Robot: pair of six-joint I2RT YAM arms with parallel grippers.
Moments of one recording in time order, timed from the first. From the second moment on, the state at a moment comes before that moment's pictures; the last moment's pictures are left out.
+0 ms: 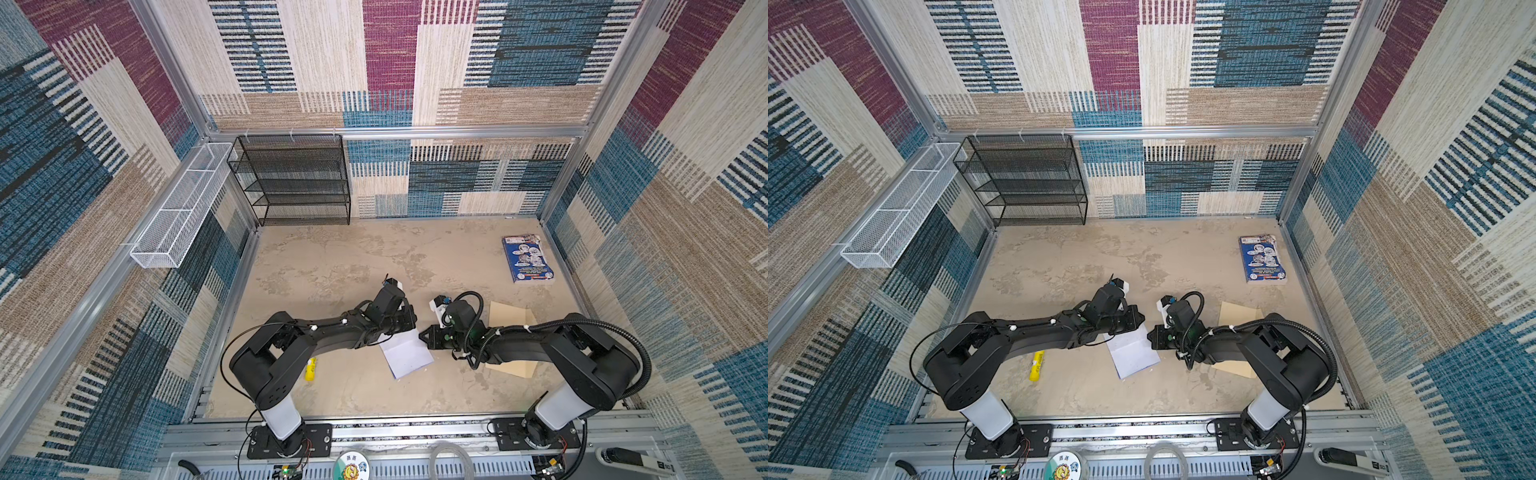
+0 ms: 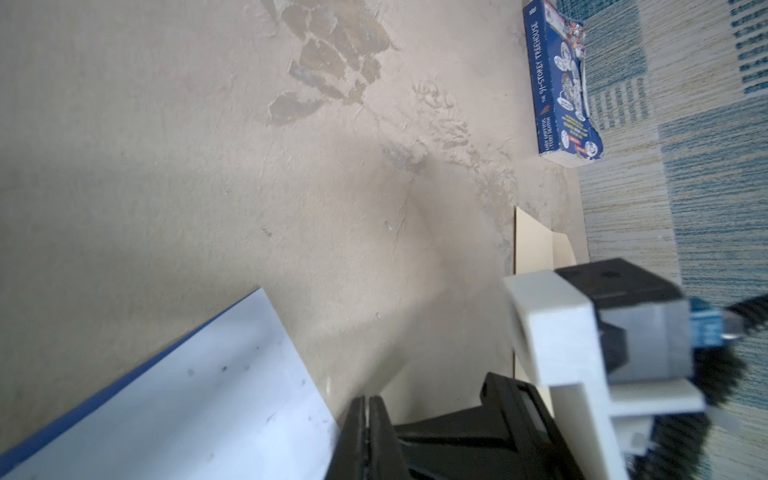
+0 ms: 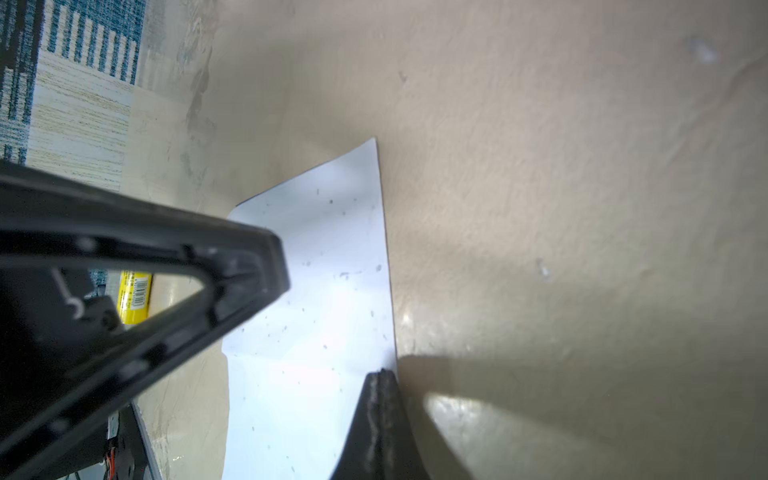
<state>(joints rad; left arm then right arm) -0.78 1.71 0.87 0.10 0.16 -0.86 0.65 1.61 0.51 0.31 -0.31 0.65</state>
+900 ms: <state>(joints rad) -0.78 1.85 0.78 0.30 0.18 -0.92 0.68 1.57 0.47 0.31 -0.31 0.65</state>
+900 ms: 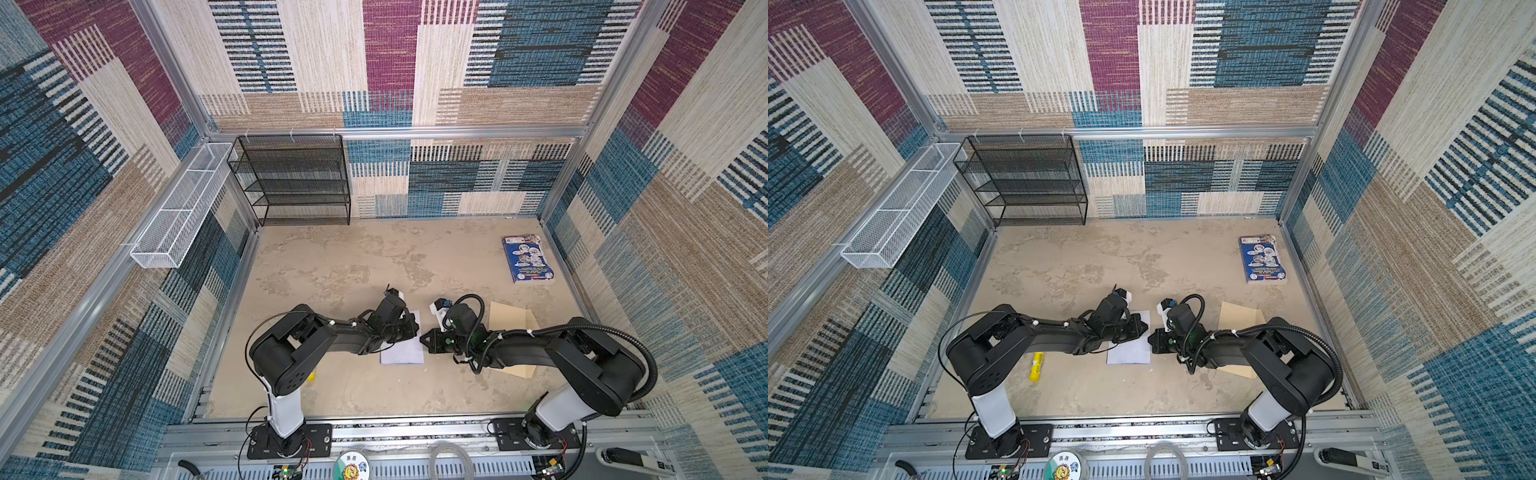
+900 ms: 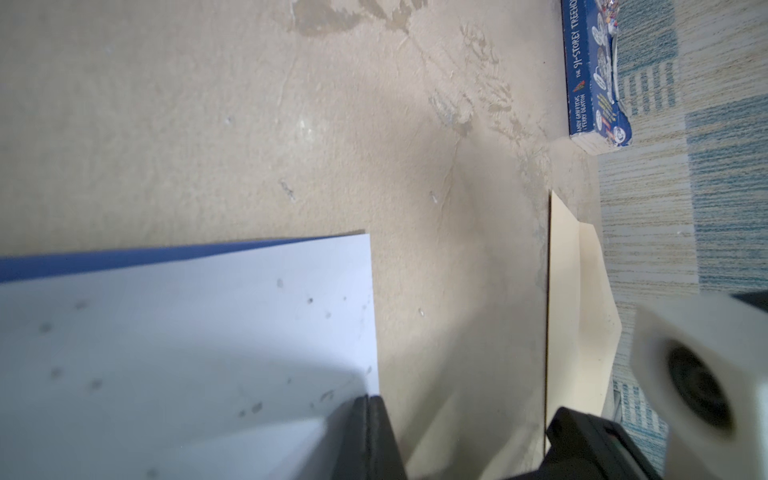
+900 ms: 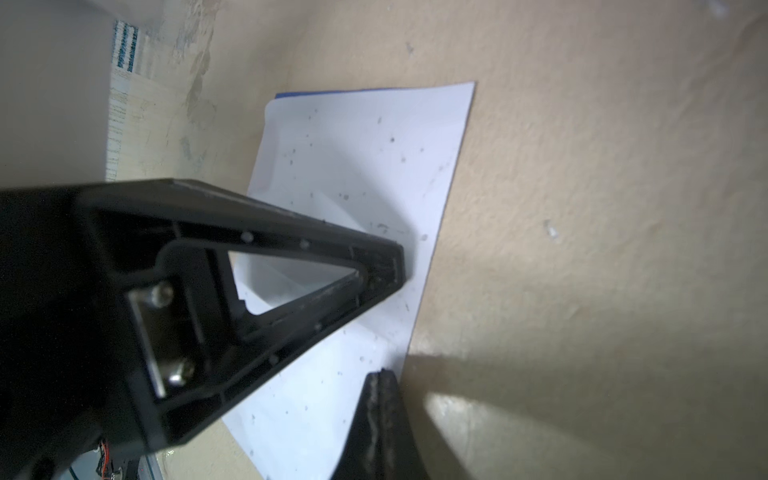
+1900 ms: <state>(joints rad) -0.78 1.87 0.73 0.46 0.18 -0.95 0.88 1.39 0.36 0.21 -0.28 0.75</state>
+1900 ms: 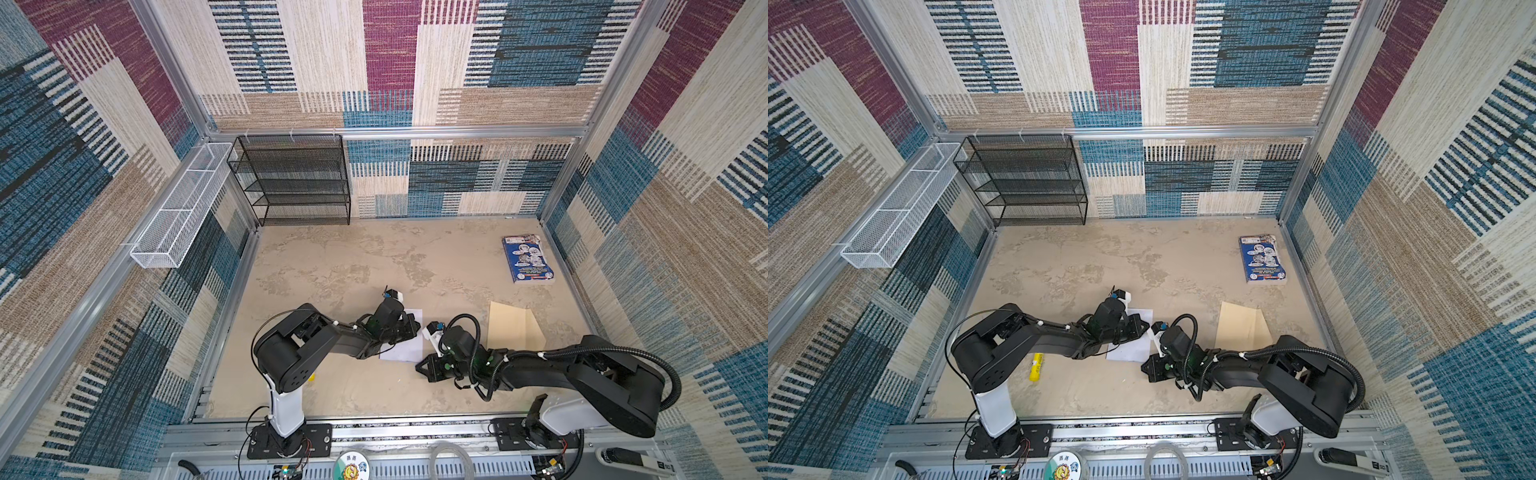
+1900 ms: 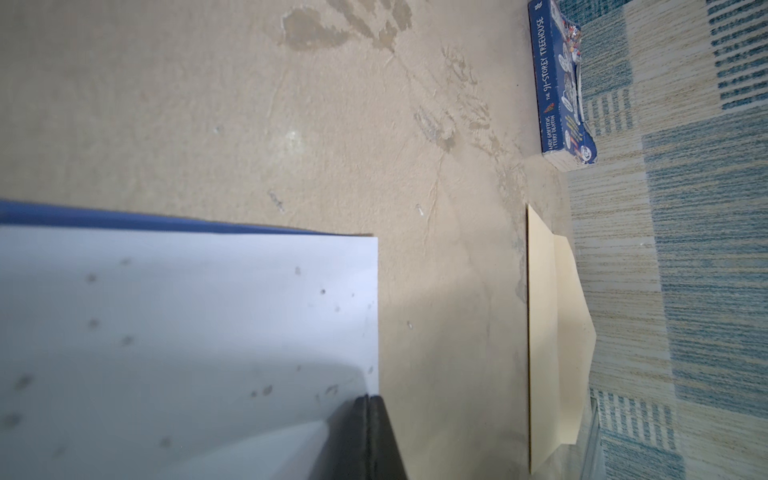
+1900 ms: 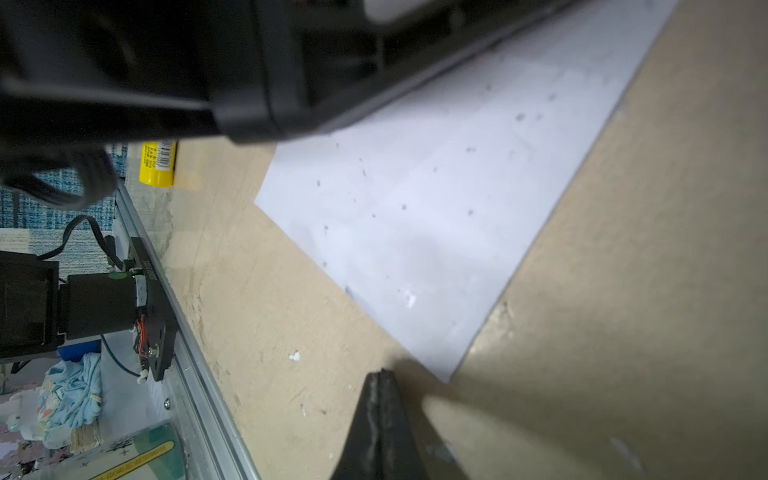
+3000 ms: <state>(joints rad) -0.65 1.33 0.72 -0.20 0.21 -0.77 0.64 1.44 0.69 -0.08 -0.33 0.17</state>
